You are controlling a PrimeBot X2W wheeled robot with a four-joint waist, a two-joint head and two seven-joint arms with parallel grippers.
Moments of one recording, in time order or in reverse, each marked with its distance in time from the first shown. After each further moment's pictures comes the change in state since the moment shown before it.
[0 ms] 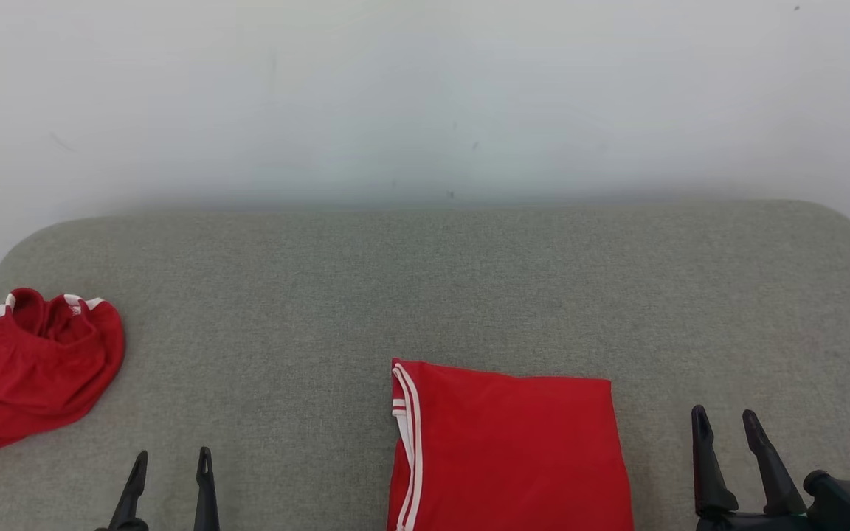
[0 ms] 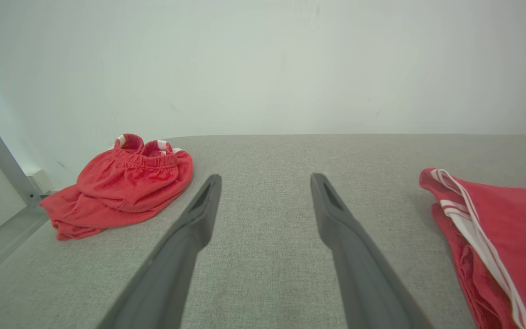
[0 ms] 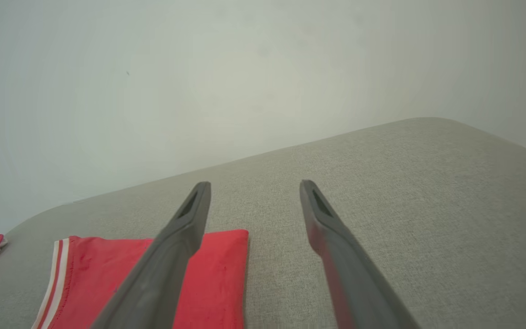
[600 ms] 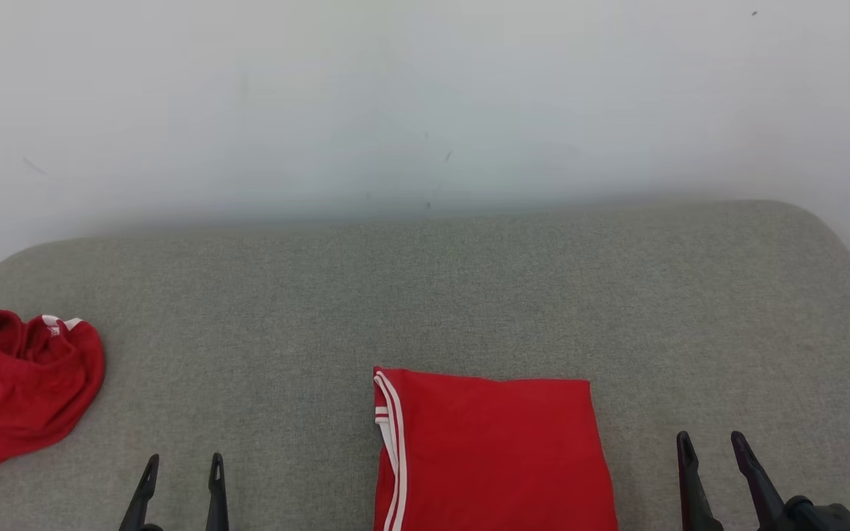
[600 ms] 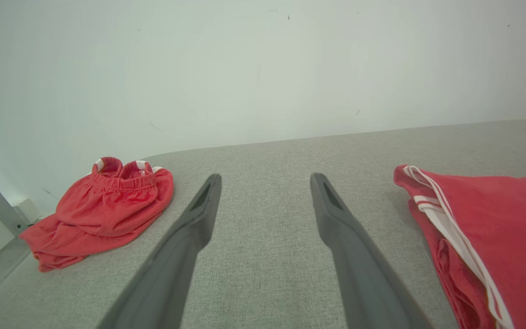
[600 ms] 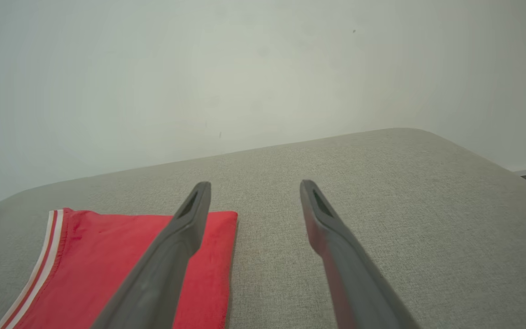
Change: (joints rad) left arm 0.023 0.013 -0.037 -0.028 0.048 0.021 0.000; right arm 0.073 0.035 -0.004 -0.047 -0.139 0.000 -0.007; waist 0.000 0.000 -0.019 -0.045
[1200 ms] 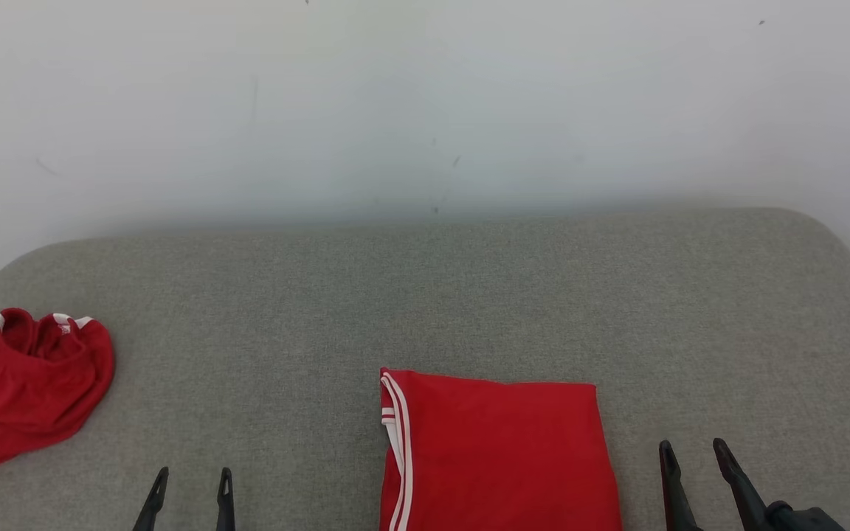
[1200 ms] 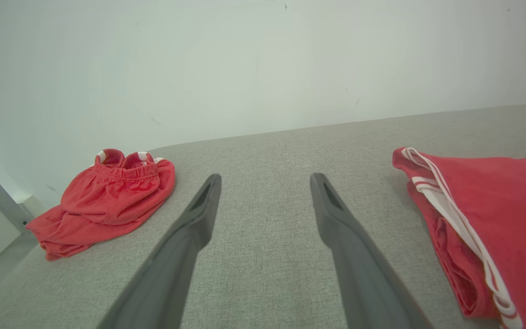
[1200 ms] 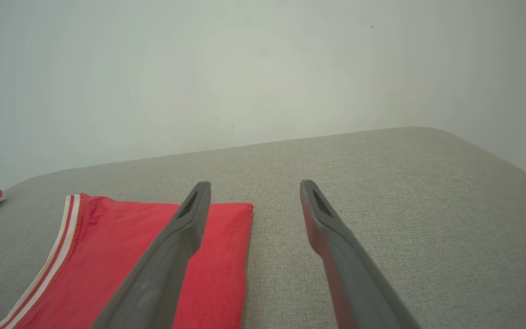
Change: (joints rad) left arm 0.020 0.014 -0.031 0.013 0.007 0.015 0.000; right arm 0.005 0.005 0.029 0.012 -0.021 0.000 -0.001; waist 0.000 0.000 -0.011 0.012
